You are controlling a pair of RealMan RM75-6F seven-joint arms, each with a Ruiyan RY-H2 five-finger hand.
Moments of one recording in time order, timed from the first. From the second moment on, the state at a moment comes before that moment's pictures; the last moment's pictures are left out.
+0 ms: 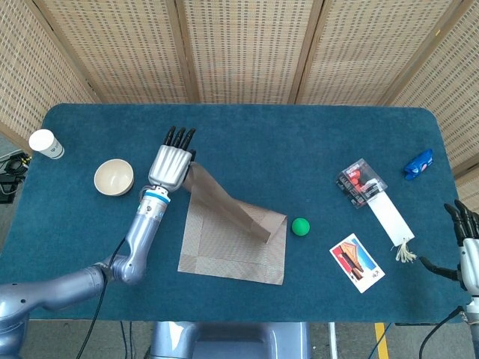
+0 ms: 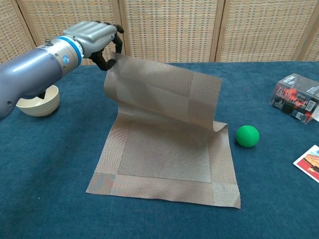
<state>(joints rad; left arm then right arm) -0.92 -1.76 -0.44 -1.16 1.00 0.96 0.75 0.07 -1.08 0.13 -1.56 -1.40 1.46 0.26</state>
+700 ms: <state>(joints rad) -1.09 -1.89 -0.46 -0.73 0.88 0.92 0.79 0.07 -1.09 0.15 -1.54 -1.37 1.45 0.26</state>
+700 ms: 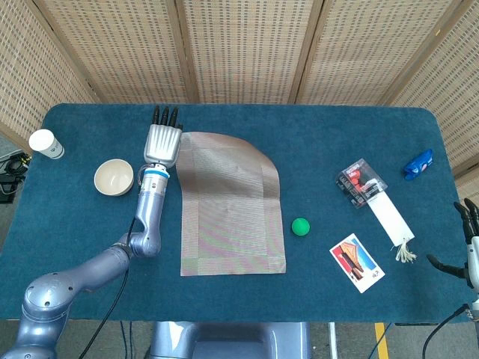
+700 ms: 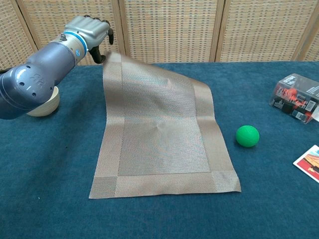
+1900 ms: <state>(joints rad) -0.42 -1.31 0.00 -1.66 1.27 1.45 0.42 0.07 -1.09 0.10 -1.57 -1.46 1.47 0.21</state>
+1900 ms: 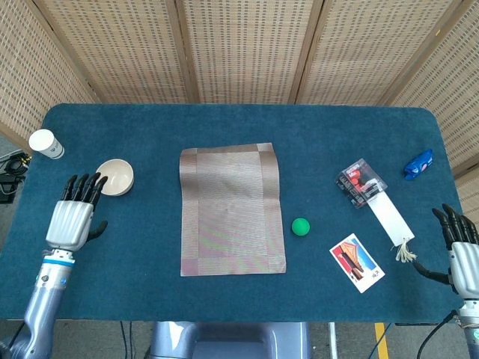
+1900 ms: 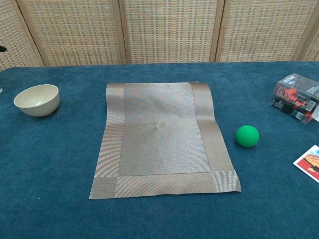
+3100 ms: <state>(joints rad) -0.22 -1.24 0.00 -1.61 1.43 1.52 0.25 0.28 -1.34 -0.01 -1.48 -1.78 1.30 0.09</state>
